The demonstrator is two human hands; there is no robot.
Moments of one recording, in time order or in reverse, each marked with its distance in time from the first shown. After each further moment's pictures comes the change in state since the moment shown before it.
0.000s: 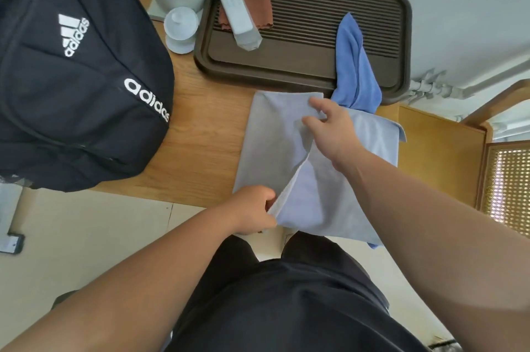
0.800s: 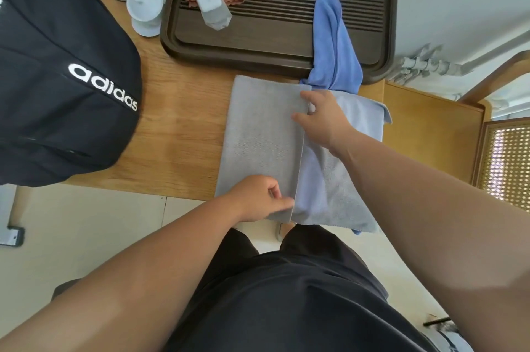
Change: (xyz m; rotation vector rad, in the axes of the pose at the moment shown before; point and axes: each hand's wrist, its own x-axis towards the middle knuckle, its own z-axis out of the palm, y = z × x) left_hand 0.040 0.031 0.036 -0.148 0.010 -0.094; right_hand 0.023 0.040 -0.029 -0.319 -0.120 -0.020
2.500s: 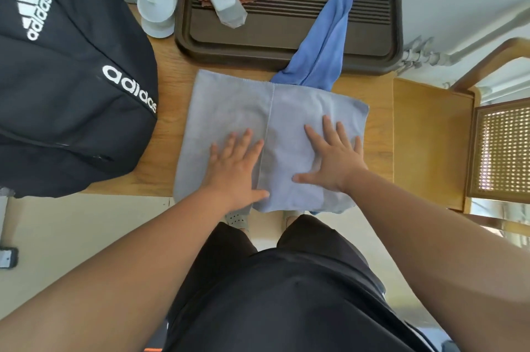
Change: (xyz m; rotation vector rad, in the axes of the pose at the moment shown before) left_hand -0.006 -0.071 -0.058 0.756 0.290 0.132; right_hand -0.065 0.028 0.063 -0.639 -0.129 0.022
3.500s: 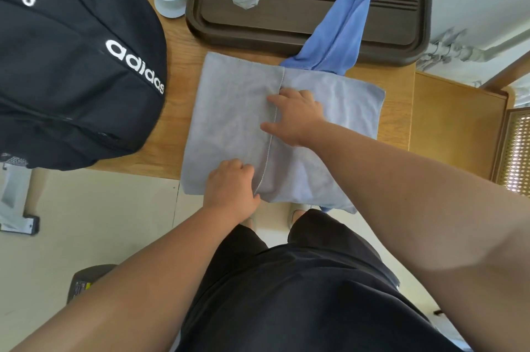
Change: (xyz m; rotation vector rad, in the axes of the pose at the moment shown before) left_hand -0.033 0.020 0.034 -0.068 0.152 -0.163; right_hand 0.055 -0.081 -0.048 0.109 0.028 -0.187
